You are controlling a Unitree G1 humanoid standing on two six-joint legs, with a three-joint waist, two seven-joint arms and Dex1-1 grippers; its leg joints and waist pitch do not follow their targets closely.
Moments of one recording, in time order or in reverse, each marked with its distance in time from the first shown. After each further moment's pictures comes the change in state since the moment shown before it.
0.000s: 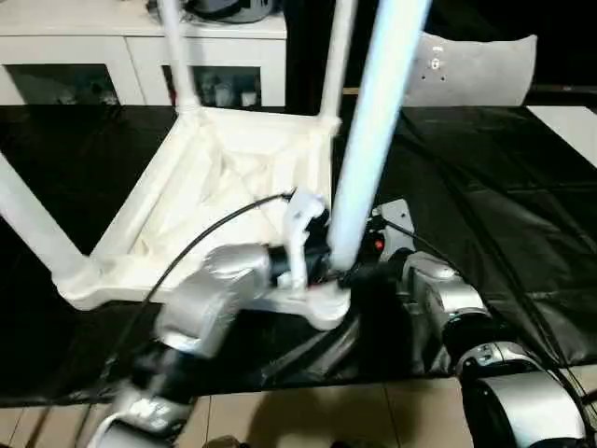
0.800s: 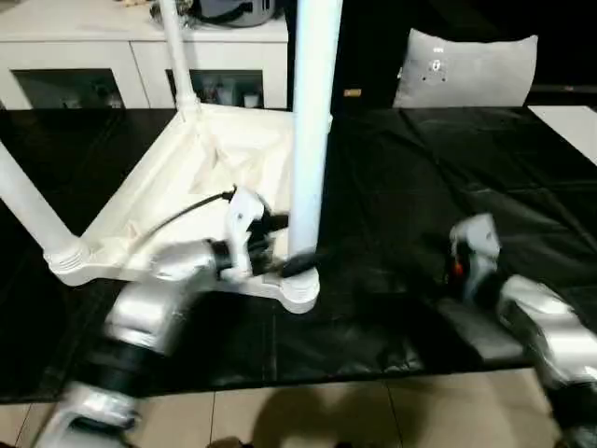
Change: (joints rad) left arm 0.036 0.330 0.020 0.158 0.090 -0.204 -0.267; right arm 0.431 -0.354 0.022 -0.759 0.145 0.213 0.421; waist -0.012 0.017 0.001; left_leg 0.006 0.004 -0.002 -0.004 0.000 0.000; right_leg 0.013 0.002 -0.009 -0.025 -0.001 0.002
